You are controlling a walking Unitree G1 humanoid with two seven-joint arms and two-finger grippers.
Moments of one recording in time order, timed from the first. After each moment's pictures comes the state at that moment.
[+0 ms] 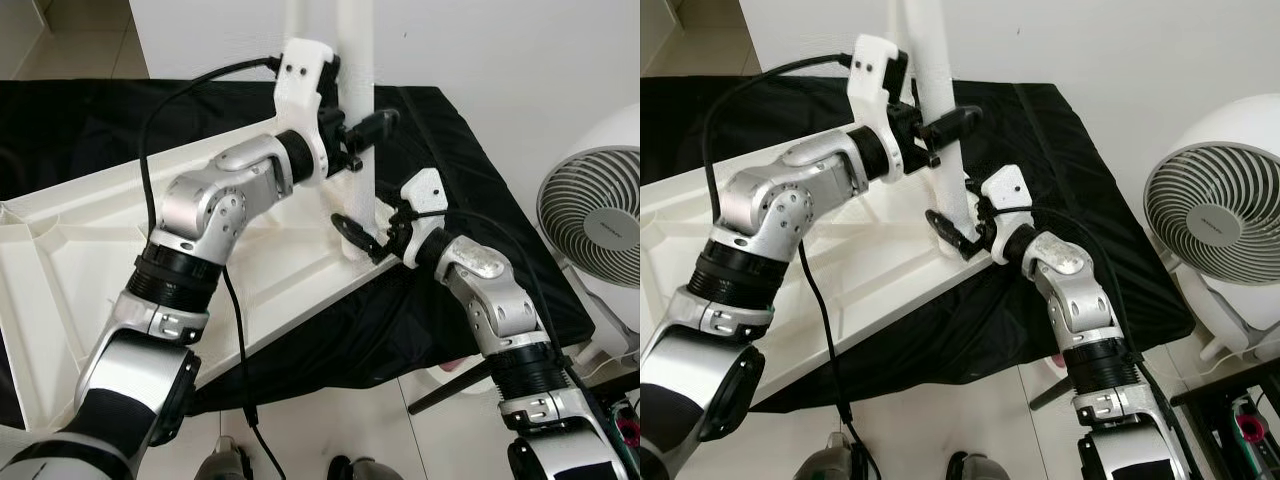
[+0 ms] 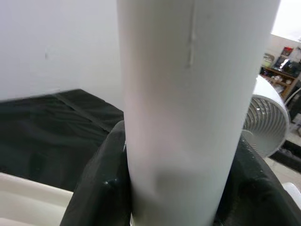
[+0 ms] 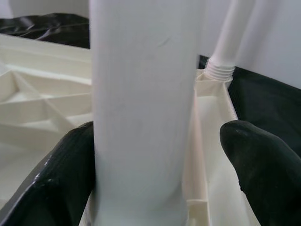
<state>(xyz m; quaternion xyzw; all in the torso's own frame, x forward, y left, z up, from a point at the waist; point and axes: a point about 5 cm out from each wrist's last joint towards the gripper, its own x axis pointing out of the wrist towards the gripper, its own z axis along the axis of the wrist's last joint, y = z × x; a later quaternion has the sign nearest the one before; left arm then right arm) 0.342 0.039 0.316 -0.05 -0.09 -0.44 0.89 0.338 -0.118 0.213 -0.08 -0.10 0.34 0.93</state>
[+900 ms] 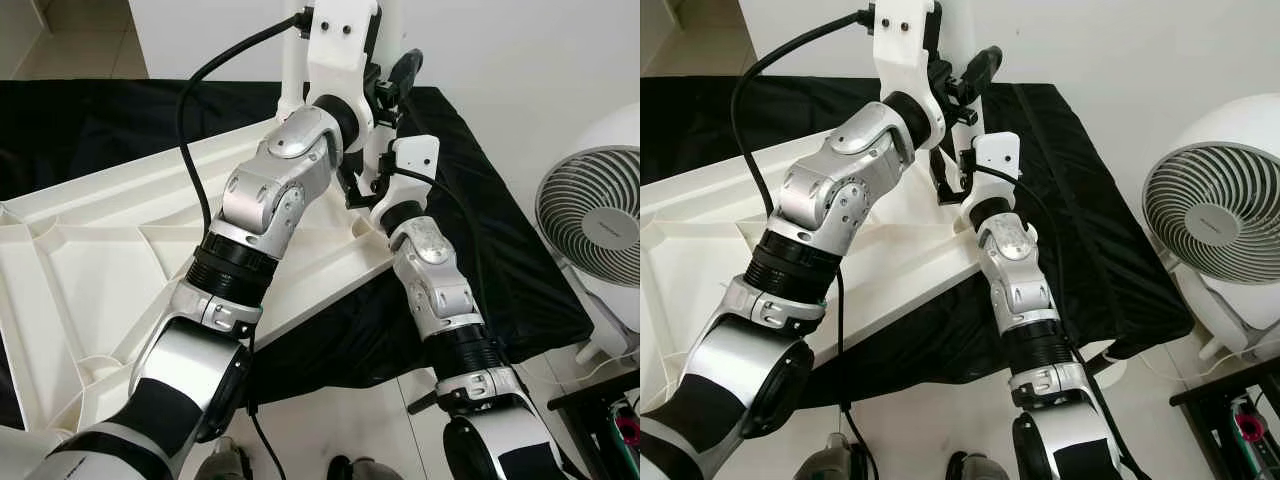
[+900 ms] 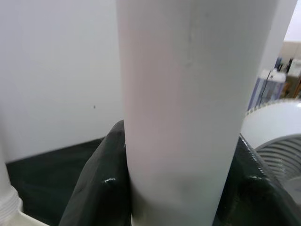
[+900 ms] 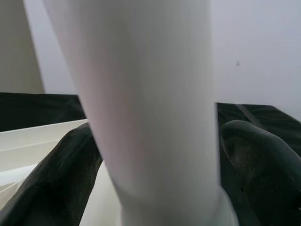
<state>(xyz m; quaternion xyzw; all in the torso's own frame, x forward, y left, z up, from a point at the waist) 0.339 -0.001 0.341 -0.03 -0.19 -0.34 0.92 0.359 -0.086 0.229 0.03 -0.18 0.09 0.98</state>
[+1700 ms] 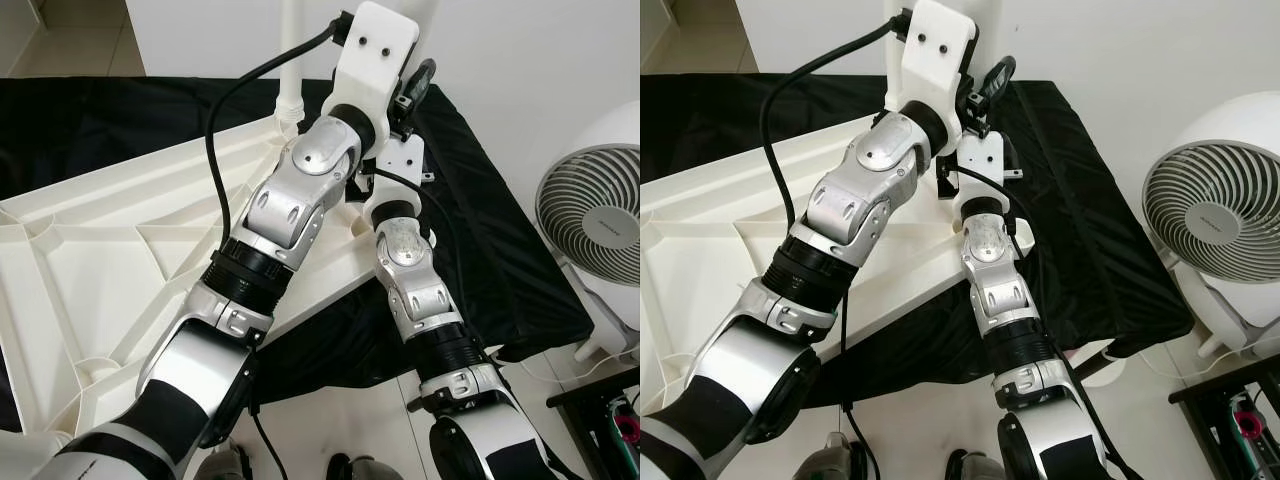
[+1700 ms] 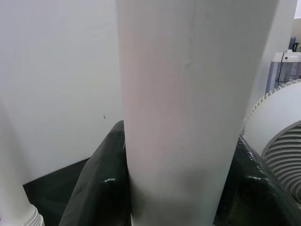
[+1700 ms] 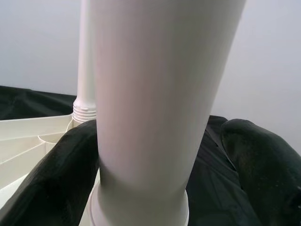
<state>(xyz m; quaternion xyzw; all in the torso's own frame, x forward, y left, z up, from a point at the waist) 0.337 -0.015 0.336 0.04 -0.22 -0.32 0.92 0.358 -0.075 0.231 -0.04 -0.21 0.01 0.98</state>
